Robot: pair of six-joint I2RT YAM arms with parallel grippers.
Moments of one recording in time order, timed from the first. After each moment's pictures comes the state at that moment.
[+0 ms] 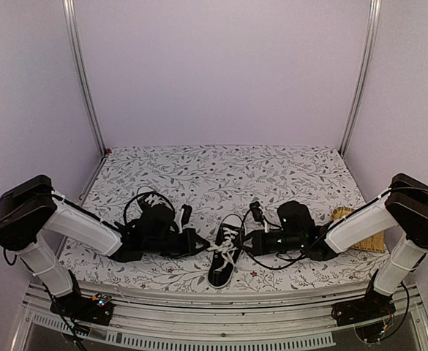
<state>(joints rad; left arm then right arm) -0.97 1.65 0.57 0.51 0.12 -0.99 0.90 1.67 0.57 0.60 -0.31 0.73</state>
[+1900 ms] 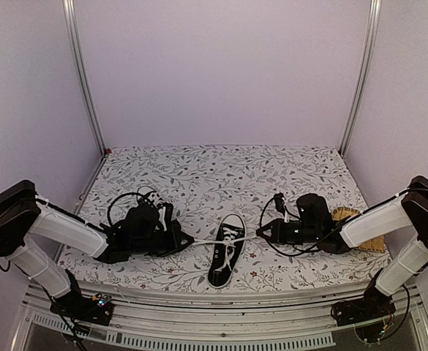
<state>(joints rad) -0.90 1.53 0.46 0.50 0.04 -1.02 0.74 1.56 0.49 0.52 -0.26 0.74</state>
